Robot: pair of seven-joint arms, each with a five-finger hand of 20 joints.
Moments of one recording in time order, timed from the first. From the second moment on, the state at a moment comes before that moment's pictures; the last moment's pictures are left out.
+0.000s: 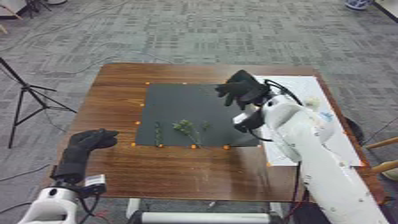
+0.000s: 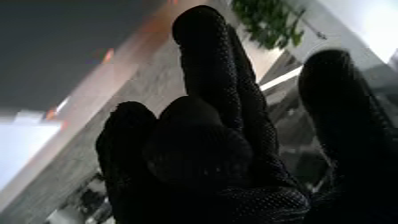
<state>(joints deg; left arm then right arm) 131.4 -55.6 -97.1 -120.5 68.5 17.5 5.3 -79.2 -64.9 70.4 -108.5 -100.8 -13.0 23.8</state>
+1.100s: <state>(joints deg) 130.1 -55.7 -97.1 -120.3 69.4 15.1 4.0 -80.9 -65.7 65.3 -103.1 -86.6 -25.9 33.8</state>
